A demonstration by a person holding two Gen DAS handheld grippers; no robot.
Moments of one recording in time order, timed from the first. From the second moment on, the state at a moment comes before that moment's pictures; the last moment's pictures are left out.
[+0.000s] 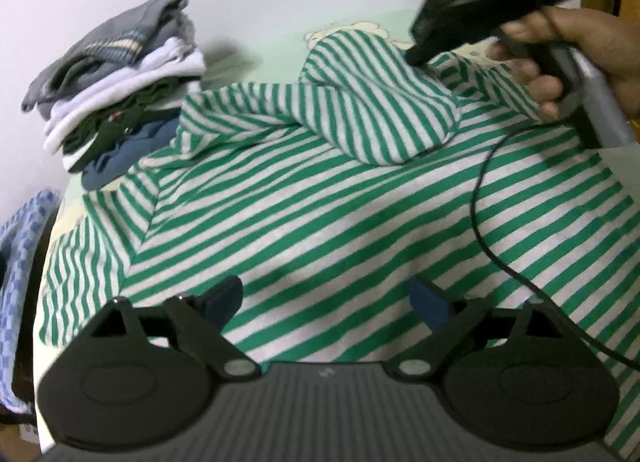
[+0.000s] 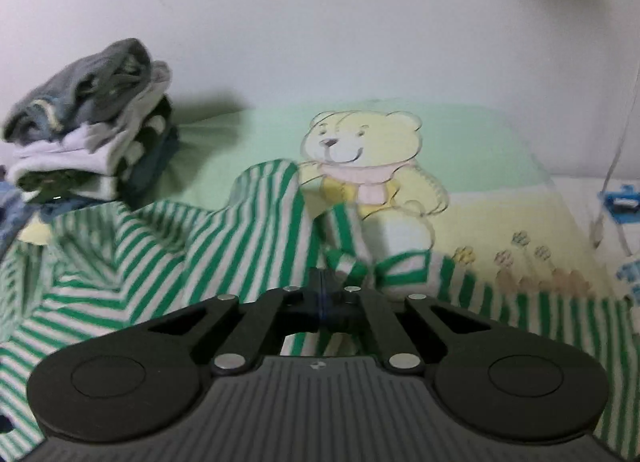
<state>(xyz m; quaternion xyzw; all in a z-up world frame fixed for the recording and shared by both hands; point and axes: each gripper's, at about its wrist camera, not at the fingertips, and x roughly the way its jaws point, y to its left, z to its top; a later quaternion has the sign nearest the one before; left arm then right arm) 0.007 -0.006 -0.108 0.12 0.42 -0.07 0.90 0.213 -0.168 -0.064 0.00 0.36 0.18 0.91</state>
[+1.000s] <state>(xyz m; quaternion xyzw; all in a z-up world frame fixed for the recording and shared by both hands) -0.022 0.038 -0.088 0.08 0.42 -0.07 0.90 0.064 -0.166 -0.037 0.03 0.42 0.30 0.86</state>
